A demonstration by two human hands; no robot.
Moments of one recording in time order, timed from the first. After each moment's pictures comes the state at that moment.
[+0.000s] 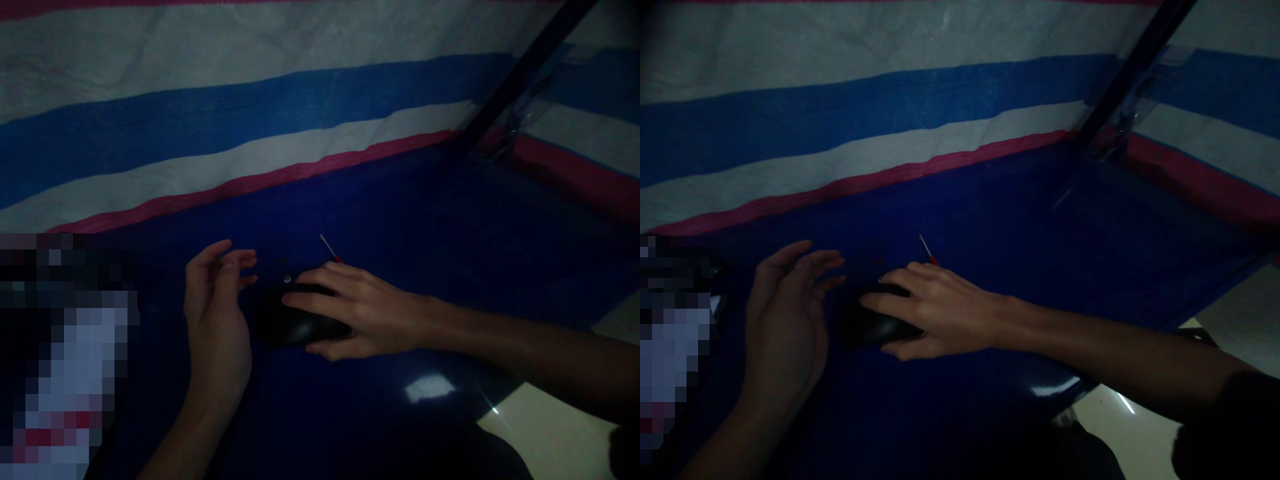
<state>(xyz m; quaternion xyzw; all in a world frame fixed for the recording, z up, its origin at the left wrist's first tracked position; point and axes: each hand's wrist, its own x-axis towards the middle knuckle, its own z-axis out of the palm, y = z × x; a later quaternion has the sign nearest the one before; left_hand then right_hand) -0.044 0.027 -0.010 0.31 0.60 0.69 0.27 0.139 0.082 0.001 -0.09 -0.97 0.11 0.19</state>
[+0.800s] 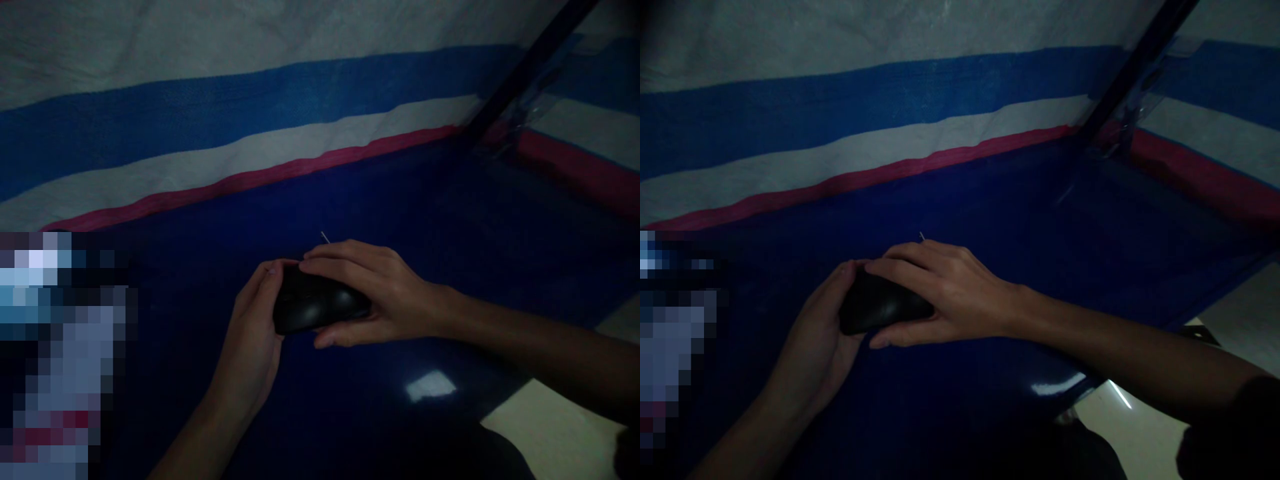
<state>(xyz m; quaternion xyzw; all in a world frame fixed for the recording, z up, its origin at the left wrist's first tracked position) -0.018 0.017 0.000 0.21 0.54 0.60 0.54 0.146 0.091 0.007 -0.12 -0.94 0.10 0.31</state>
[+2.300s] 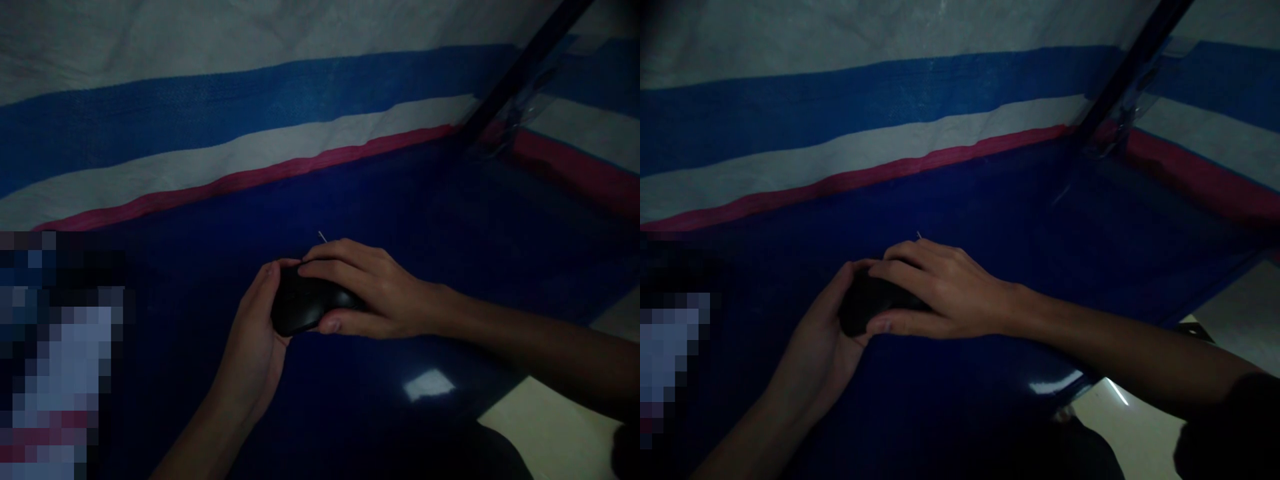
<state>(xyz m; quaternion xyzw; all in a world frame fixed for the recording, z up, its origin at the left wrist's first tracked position) -0.012 0.016 0.003 0.16 0.52 0.59 0.59 0.146 0.094 0.006 -0.12 -0.94 0.14 0.29</state>
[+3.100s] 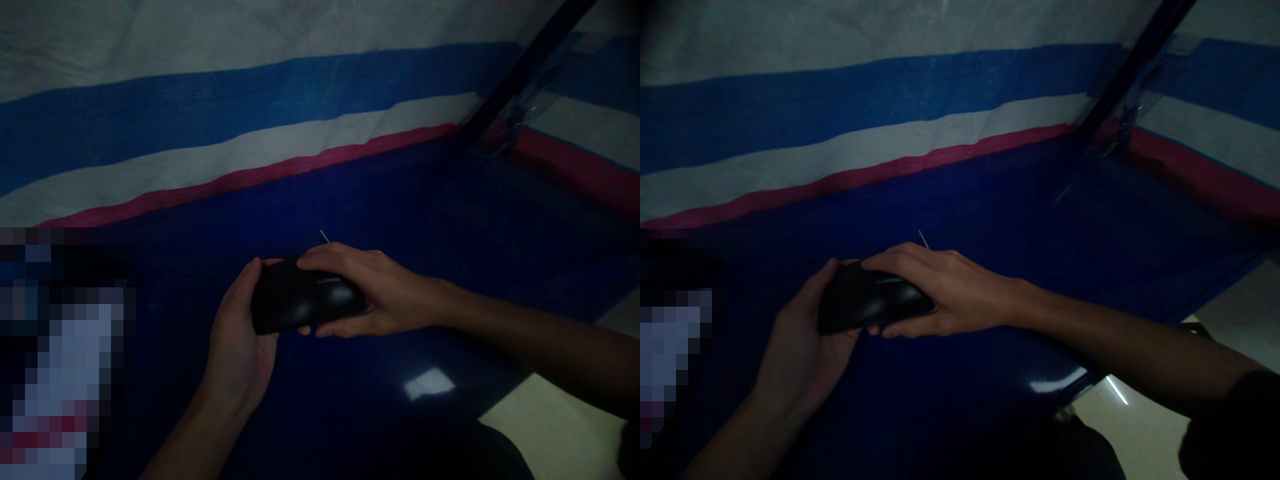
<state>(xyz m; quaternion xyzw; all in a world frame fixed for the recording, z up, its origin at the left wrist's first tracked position) -0.021 0.019 0.009 0.12 0.54 0.62 0.56 0.148 0.100 0.003 -0.08 -0.93 0.24 0.26</state>
